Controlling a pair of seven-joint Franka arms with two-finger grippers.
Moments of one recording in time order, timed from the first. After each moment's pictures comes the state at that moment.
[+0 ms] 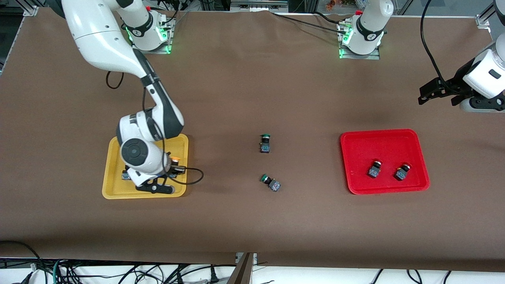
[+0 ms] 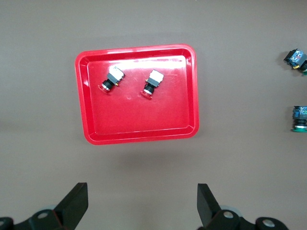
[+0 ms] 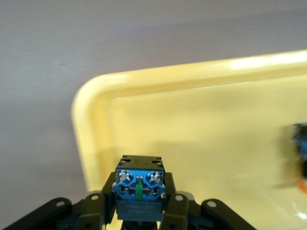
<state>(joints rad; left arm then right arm) 0.02 -0.03 -0.03 -1.71 -0.02 1.63 -0.01 0.27 0.77 0.02 -1.42 -0.06 2.13 0.38</state>
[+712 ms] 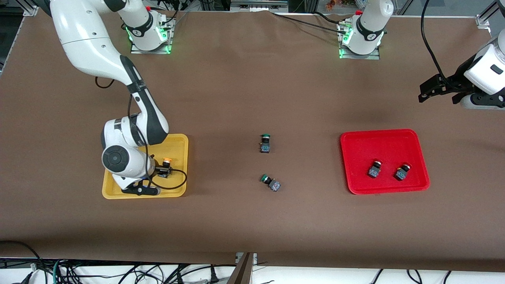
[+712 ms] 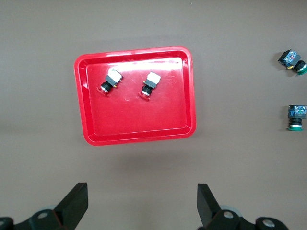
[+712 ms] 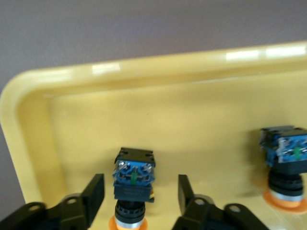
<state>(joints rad) 0.01 -0.03 -0.03 -1.69 -0.02 1.62 -0.01 0.21 0.77 0.02 -1.44 -0.06 2.13 0.33</state>
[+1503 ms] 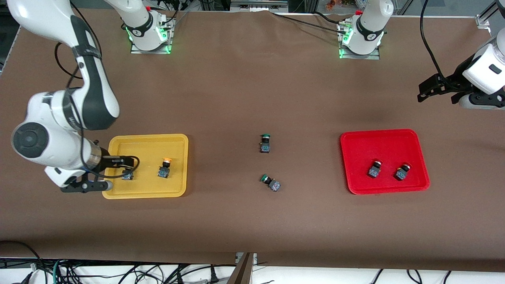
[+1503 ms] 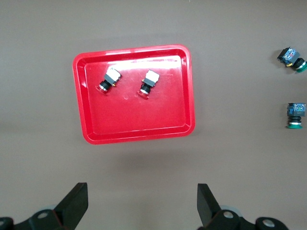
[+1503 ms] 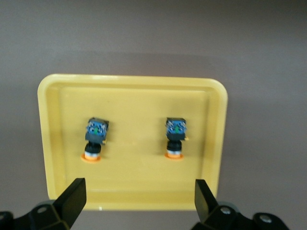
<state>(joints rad) 0.01 -0.03 -0.04 -1.68 -0.02 1.60 -0.01 0.11 0.53 0.02 -1.35 -0.06 1.81 0.06</state>
